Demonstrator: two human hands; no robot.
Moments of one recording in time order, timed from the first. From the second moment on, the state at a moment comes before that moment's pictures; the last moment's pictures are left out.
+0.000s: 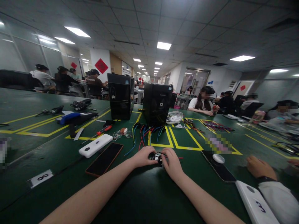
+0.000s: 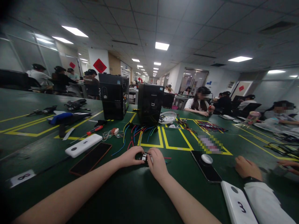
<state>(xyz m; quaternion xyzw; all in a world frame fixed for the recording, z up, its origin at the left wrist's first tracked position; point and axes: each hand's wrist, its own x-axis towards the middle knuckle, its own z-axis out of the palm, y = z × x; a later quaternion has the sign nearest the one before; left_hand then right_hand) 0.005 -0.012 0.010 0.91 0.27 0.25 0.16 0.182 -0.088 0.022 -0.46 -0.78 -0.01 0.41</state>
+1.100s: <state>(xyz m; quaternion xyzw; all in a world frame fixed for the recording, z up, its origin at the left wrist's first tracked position) 0.003 -0.009 0.012 0.91 0.25 0.26 0.19 0.191 -0.078 0.013 -0.50 -0.79 -0.01 0.35</state>
